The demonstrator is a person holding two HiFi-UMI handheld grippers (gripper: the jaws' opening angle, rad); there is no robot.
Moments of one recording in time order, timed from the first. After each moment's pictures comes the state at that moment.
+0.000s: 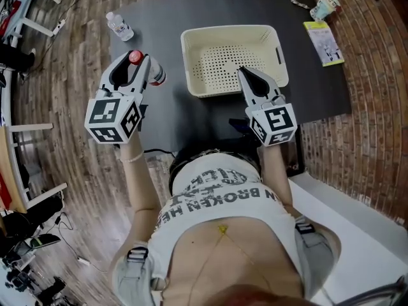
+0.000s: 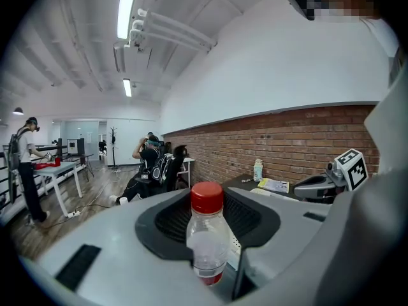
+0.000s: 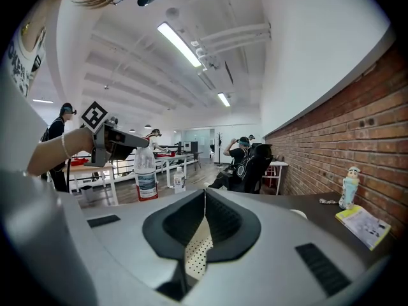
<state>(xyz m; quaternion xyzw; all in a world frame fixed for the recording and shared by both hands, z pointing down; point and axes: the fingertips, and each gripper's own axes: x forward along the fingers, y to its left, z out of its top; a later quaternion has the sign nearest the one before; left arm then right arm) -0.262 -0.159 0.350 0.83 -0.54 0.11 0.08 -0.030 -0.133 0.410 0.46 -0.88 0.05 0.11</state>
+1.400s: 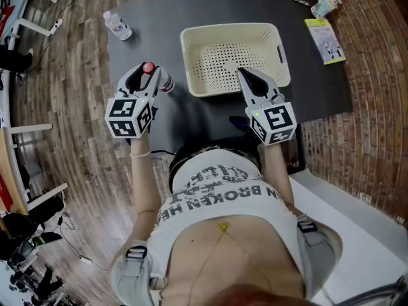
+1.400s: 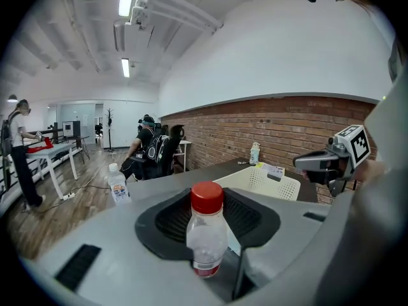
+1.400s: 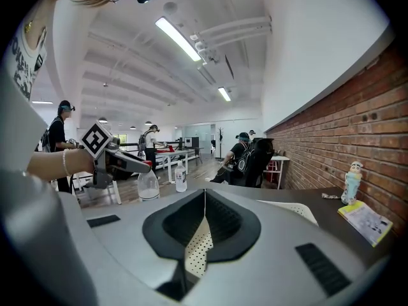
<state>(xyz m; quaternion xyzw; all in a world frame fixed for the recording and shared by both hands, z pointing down) -0.256 -0.164 0.444 0.83 -0.51 0.15 0.14 -0.035 -0.139 0.427 0.45 -0.88 0.06 0.13</state>
